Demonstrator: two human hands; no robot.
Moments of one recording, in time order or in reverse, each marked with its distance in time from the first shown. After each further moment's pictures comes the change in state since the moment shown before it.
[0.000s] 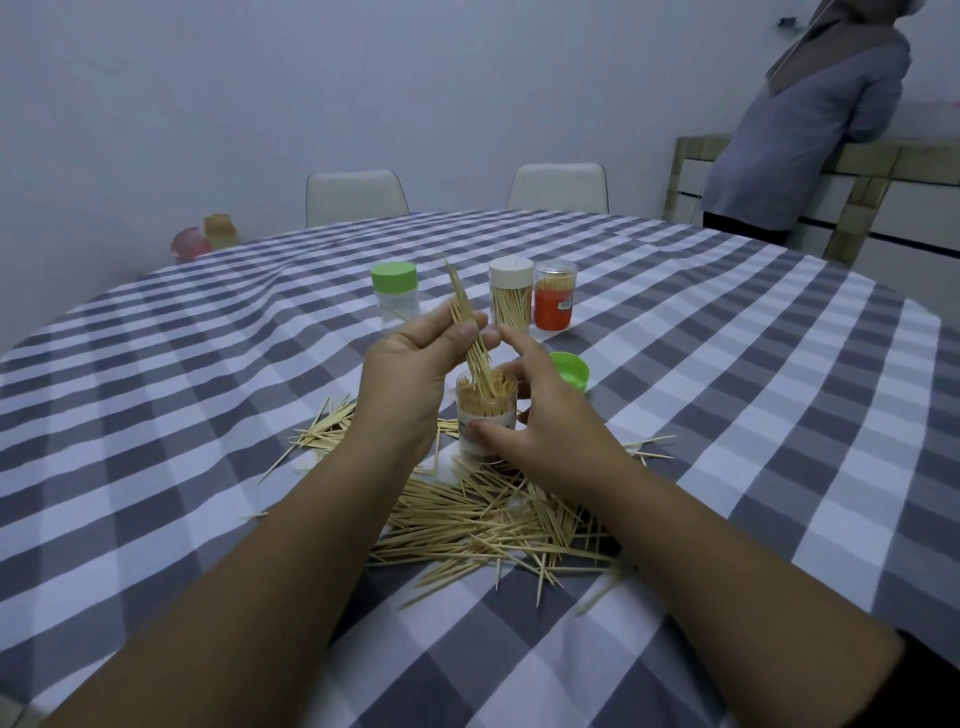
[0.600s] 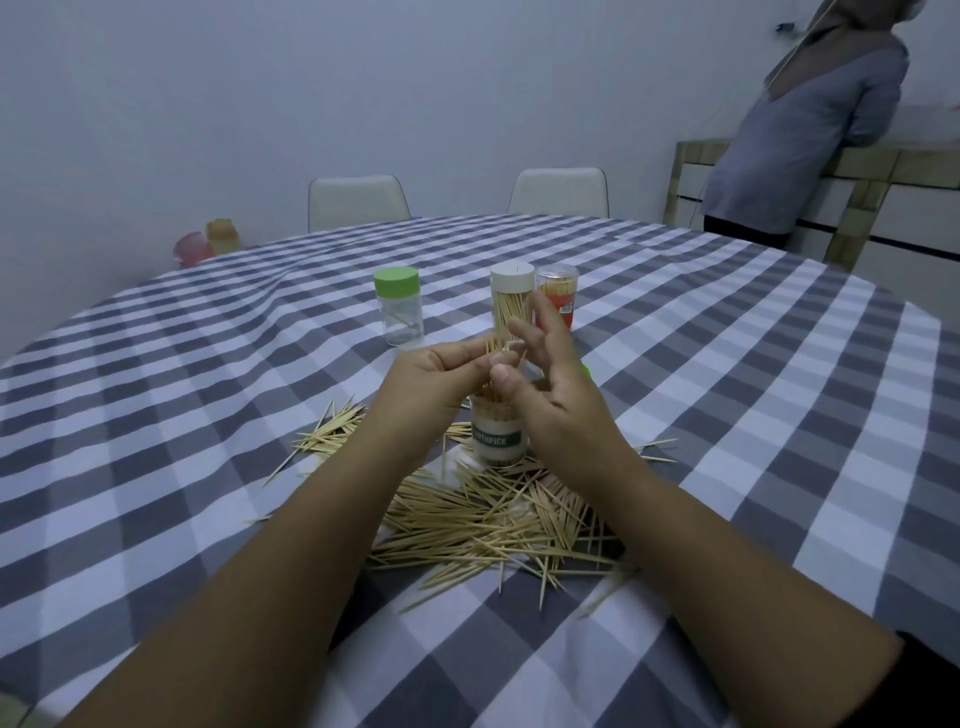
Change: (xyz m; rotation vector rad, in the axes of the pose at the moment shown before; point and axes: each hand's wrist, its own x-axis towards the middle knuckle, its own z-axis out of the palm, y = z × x) left_hand -0.008 0.003 -0.003 0.264 -0.226 -0.063; right_hand 0.001 -0.004 -0.002 0.351 0.099 -0.060
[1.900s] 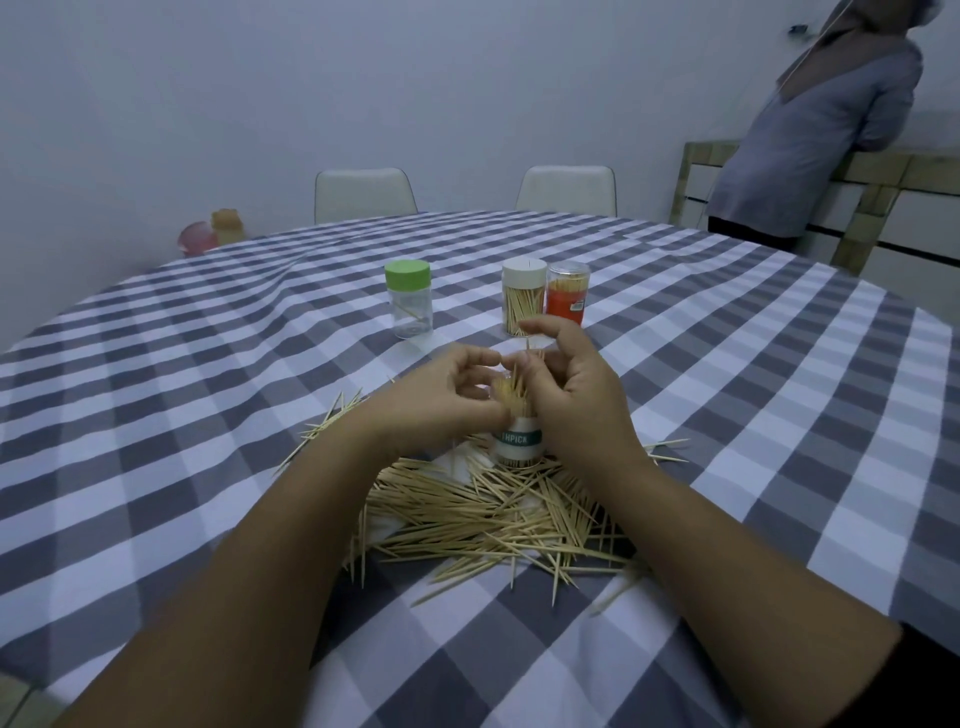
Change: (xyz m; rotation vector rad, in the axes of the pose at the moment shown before) left_hand 0.002 -0.002 -0.024 0.414 -0.241 -0.206; right_hand 0.005 0.004 0.005 -0.128 0.201 0.007
